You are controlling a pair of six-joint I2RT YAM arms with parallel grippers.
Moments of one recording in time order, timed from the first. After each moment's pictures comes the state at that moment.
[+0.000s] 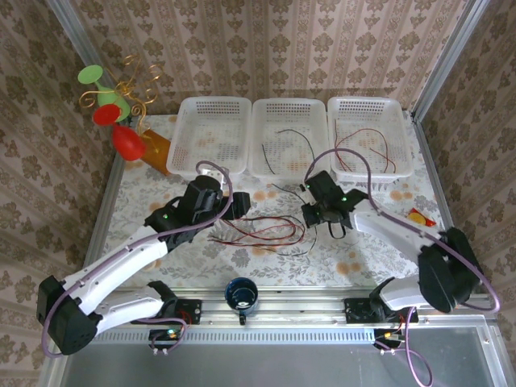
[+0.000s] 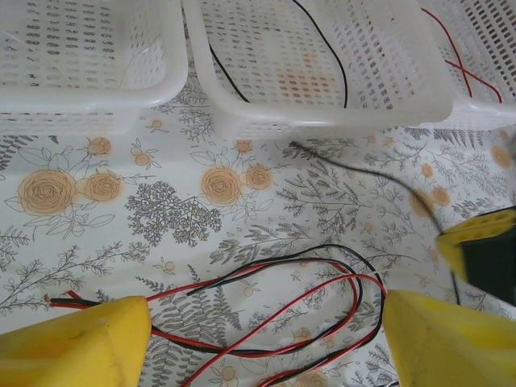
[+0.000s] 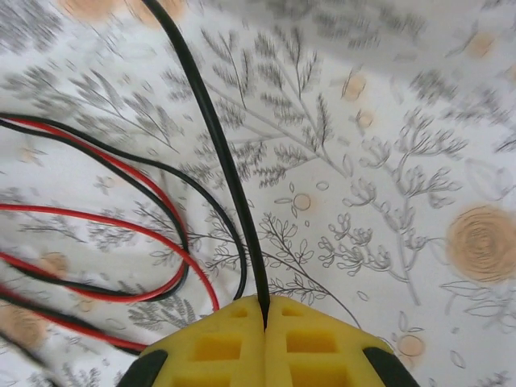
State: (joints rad) left arm -0.79 1.04 0.85 -0.44 -0.10 -0.57; right arm 0.57 1.34 0.88 -0.56 0.08 0.21
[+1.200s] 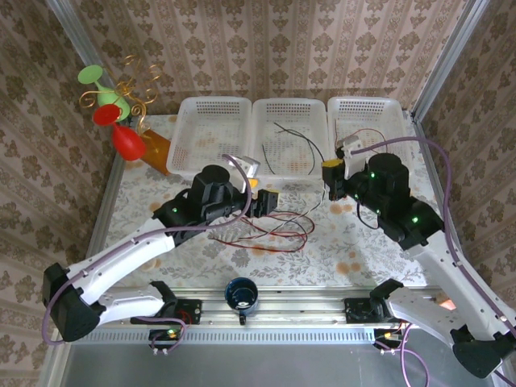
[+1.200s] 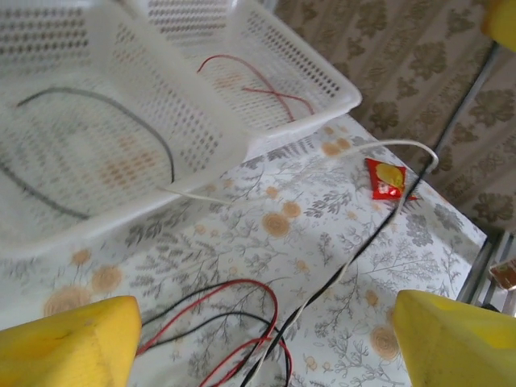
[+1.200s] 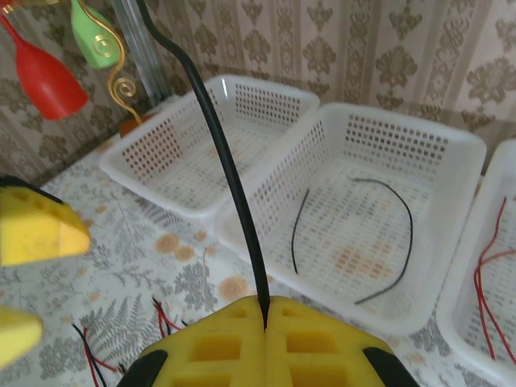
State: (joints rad) left arm -0.89 1.13 0.99 -0.23 0.13 -0.30; right arm 0.47 0.91 1.07 -0.46 -0.06 0.07
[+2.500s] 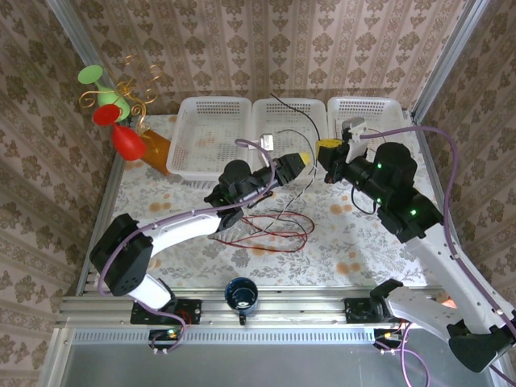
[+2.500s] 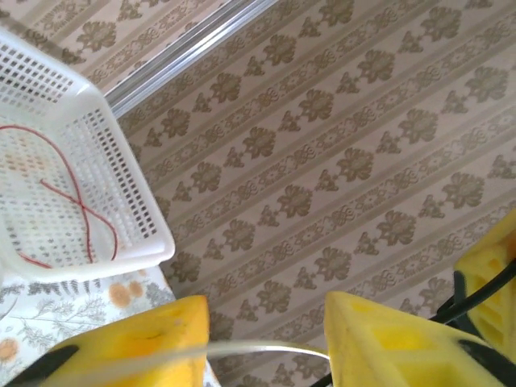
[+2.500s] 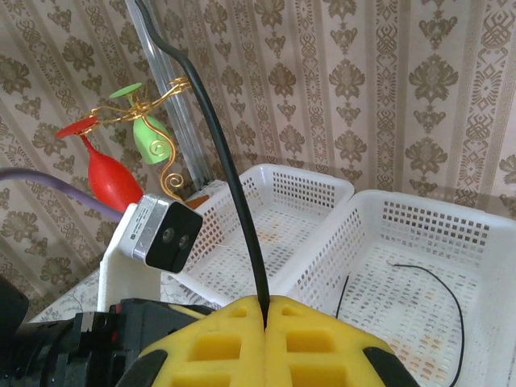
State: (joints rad) left arm -0.90 1.54 0.97 0.73 0.23 -1.04; right arm 0.45 0.96 1.12 -0.26 -0.14 0.16
